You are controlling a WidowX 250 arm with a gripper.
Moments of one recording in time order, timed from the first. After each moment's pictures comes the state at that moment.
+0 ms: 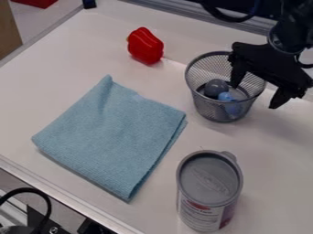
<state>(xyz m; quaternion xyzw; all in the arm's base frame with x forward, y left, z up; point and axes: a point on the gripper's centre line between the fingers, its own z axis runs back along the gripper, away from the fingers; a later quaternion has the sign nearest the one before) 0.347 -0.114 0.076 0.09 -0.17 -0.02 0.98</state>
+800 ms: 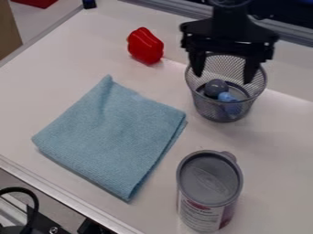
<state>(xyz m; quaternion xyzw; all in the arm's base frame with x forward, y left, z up) 0.308 -0.053 0.117 -0.01 -0.14 0.13 0.98</state>
